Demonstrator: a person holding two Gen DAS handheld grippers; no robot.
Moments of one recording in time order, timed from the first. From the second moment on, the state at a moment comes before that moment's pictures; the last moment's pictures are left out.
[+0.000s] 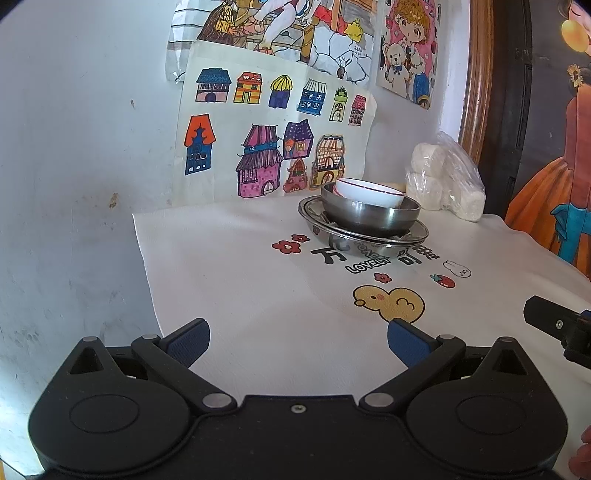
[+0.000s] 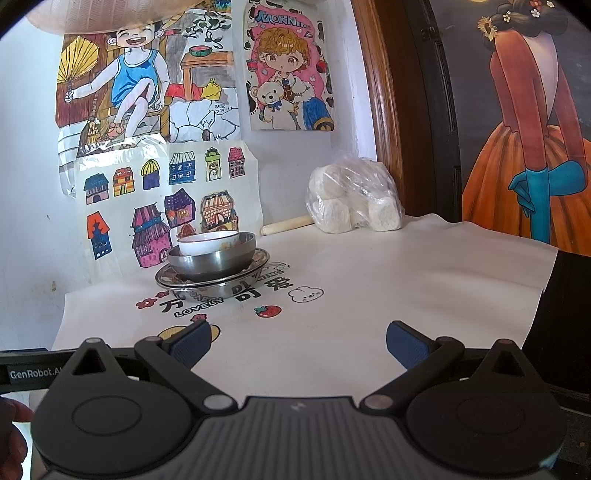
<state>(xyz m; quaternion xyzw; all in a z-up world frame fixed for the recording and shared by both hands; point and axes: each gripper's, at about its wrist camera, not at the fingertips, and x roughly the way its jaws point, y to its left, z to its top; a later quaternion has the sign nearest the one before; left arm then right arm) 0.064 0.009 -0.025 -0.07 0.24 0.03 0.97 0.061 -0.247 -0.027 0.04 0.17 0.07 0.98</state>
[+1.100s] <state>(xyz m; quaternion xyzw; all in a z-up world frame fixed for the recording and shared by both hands) 0.064 0.009 -0.024 -0.07 0.25 0.03 0.97 0.062 -0.247 -0.030 0.04 0.17 0.07 0.98</state>
